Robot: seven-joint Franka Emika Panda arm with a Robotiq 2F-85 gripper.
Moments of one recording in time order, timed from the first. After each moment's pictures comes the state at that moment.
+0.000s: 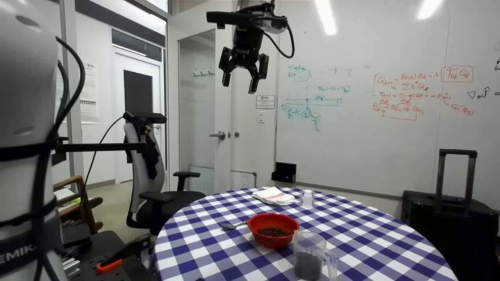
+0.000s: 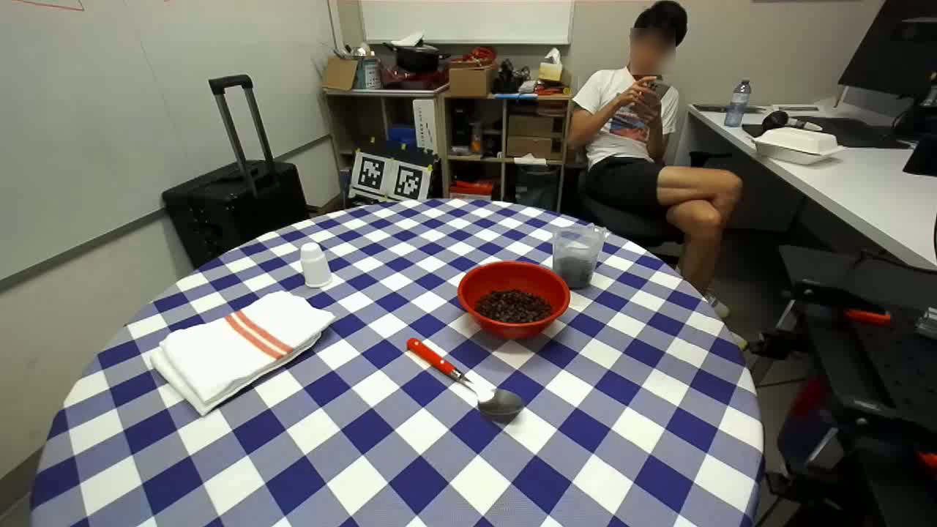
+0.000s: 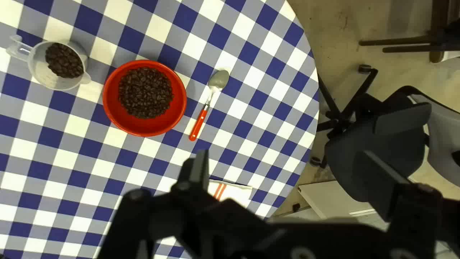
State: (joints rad) arm 0.10 -0.39 -0.14 -2.27 0.24 1.92 -0.27
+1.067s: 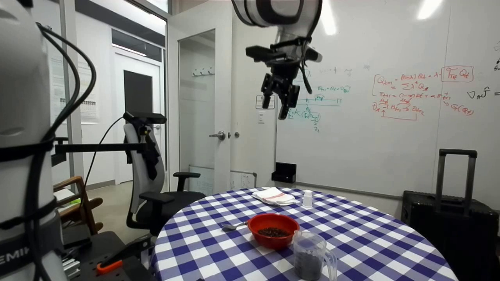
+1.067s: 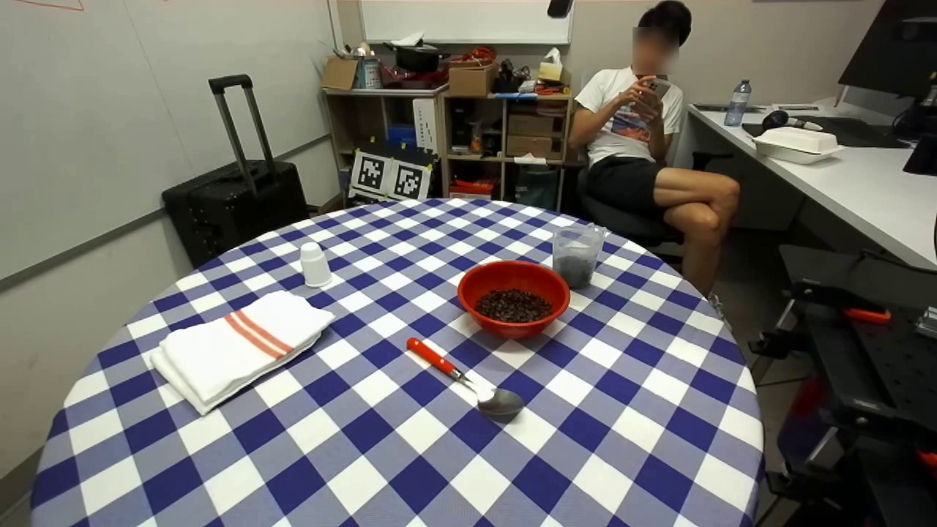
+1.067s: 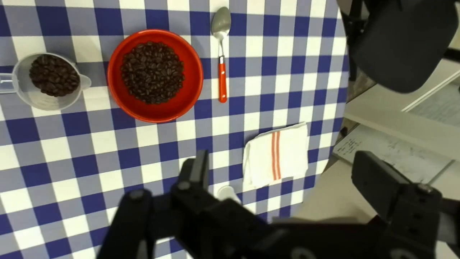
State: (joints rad) arm -0.02 -0.08 -0.15 -2.15 0.44 2.12 -0.08
